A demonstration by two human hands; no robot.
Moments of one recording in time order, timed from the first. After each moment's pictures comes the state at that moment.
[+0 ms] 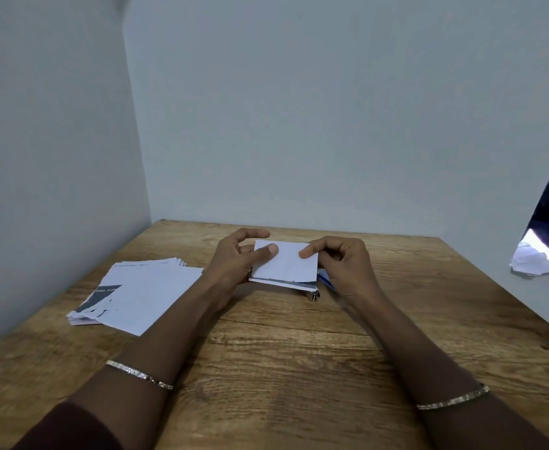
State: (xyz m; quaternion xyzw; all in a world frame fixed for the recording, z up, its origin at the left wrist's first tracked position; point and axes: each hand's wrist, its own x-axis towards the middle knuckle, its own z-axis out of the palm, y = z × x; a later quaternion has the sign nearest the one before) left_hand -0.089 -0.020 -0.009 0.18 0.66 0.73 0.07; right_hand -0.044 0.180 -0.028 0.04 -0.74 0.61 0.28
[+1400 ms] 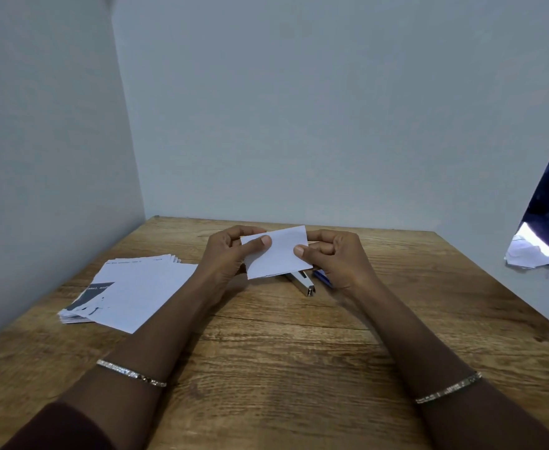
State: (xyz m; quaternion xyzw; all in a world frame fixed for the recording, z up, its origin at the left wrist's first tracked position) left_hand -0.094 -0.022 -0.014 0.20 0.64 0.74 0.05; right_hand -0.026 0.177 -0.012 0.03 -0.71 0.68 0.19
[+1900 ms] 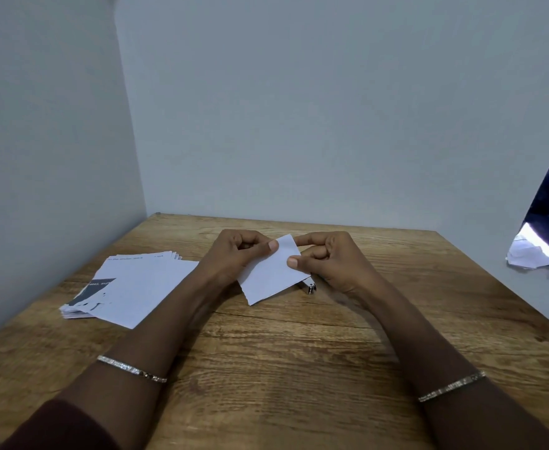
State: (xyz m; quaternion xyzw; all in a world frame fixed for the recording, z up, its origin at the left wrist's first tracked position) left_hand -0.085 -0.022 -0.011 0.27 0.68 0.68 0.08; right_hand -0.017 0.176 -0.005 0.09 -0.74 0.66 0.10
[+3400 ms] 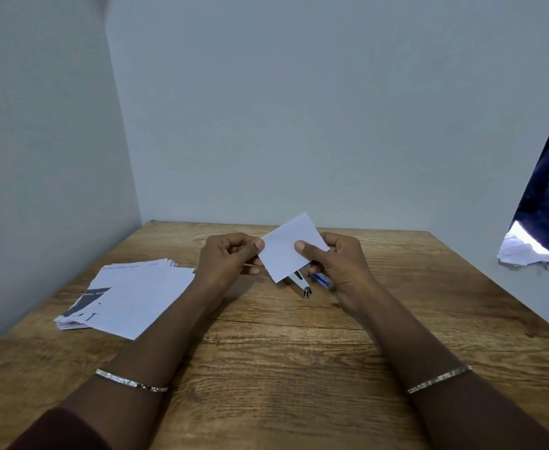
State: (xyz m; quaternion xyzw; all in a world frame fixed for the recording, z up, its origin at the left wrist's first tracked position) left_hand -0.096 -0.017 -0.019 0.23 0.66 0.71 -0.02; right_hand -0.026 0.183 -0.013 -0.02 -0.66 0.72 0.19
